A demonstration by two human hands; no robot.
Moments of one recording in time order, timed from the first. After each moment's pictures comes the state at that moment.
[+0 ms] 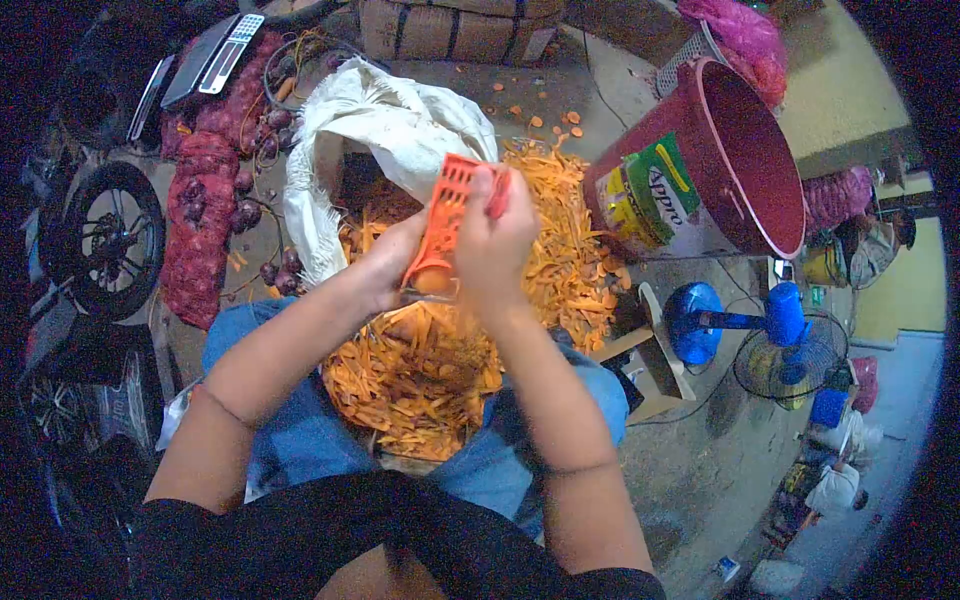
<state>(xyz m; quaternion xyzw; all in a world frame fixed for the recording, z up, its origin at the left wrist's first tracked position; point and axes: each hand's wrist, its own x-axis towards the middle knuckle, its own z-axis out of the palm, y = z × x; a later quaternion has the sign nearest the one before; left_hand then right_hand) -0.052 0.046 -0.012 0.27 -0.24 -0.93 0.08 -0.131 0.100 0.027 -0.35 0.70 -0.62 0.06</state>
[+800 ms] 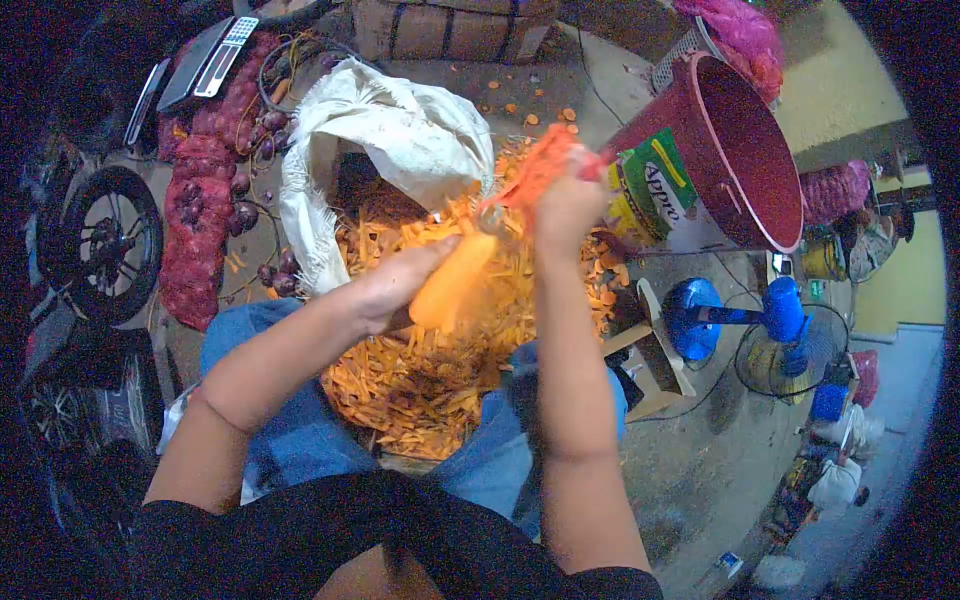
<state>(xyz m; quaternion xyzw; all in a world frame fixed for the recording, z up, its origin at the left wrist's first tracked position) -0.042 0.066 0.012 0.27 -0.35 -0.90 -0.03 -0.201 0.097 0.013 -0.26 0.71 -0.65 -0.04</state>
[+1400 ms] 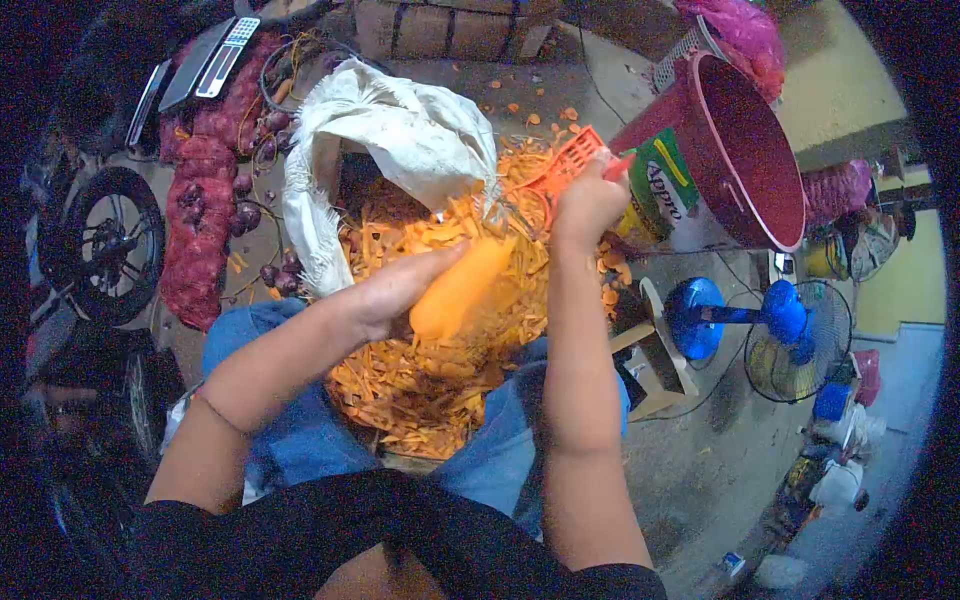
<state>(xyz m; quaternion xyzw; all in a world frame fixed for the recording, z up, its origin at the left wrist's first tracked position) -0.038 0.069 0.026 0.27 -0.34 -0.90 -0.04 -0.221 0.097 0.008 -0.09 0.75 -0.65 -0.02</state>
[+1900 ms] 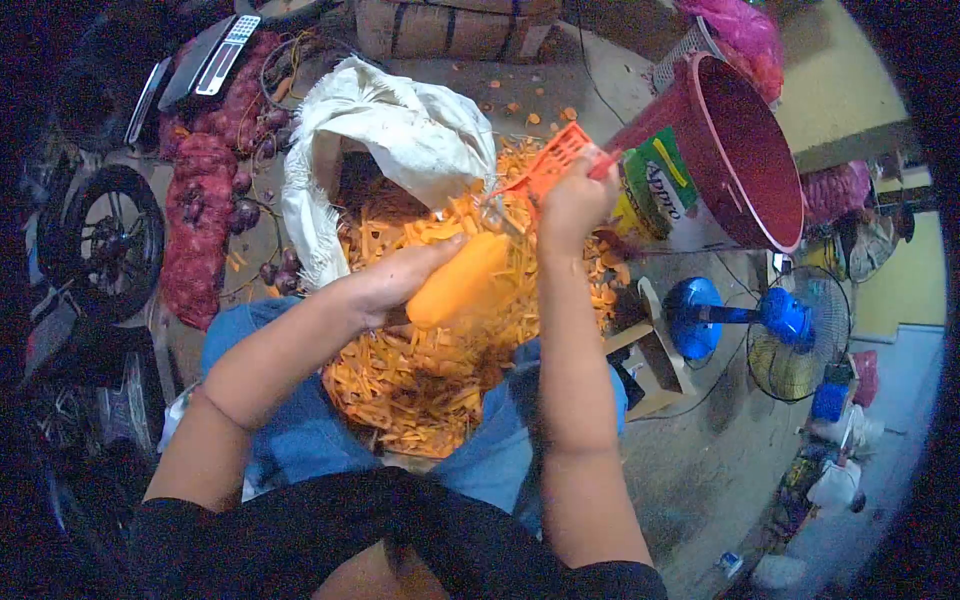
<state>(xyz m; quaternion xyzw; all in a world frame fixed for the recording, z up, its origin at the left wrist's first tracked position) -0.037 0.061 0.020 0.27 -0.37 -0.88 -0.08 -0.208 0.093 0.010 -0.18 0.72 -0.67 -0.04</state>
